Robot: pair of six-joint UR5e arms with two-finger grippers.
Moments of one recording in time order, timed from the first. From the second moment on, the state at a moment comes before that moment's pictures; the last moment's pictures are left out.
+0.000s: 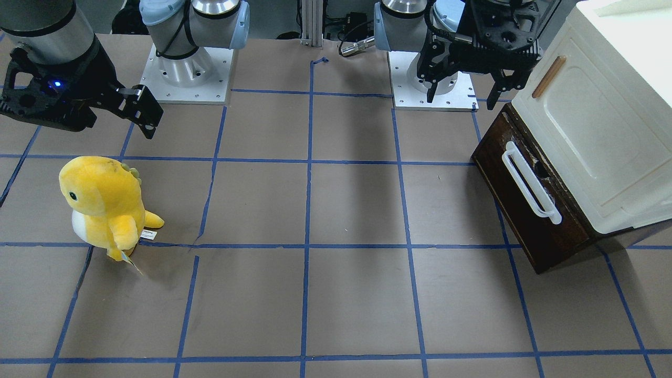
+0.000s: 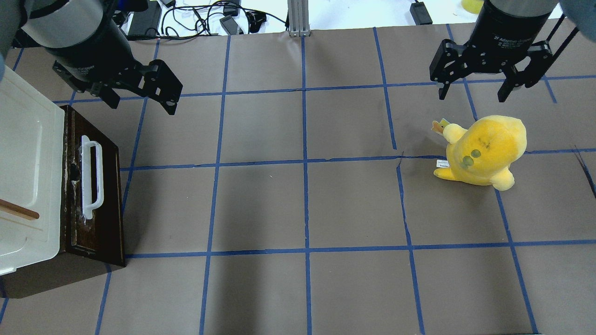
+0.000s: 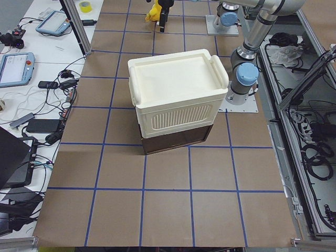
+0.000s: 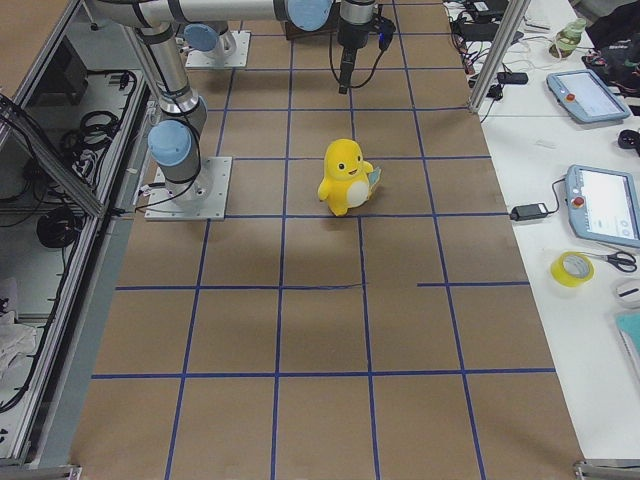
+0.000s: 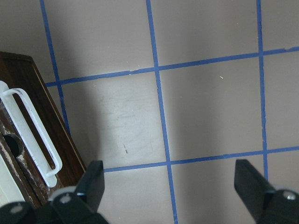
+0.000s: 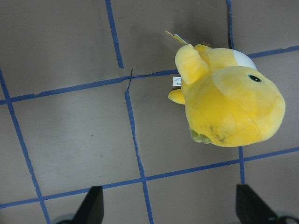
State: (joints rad) left arm -1.61 -1.48 -1.52 -1.62 1.60 0.13; right arm 1.51 -1.53 1.48 -1.44 -1.63 0.11
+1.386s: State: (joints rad) left arm -1.66 -1.52 -1.55 -1.62 1.64 -0.08; right arm 1.51 -1.53 1.48 -1.44 -1.63 0.11
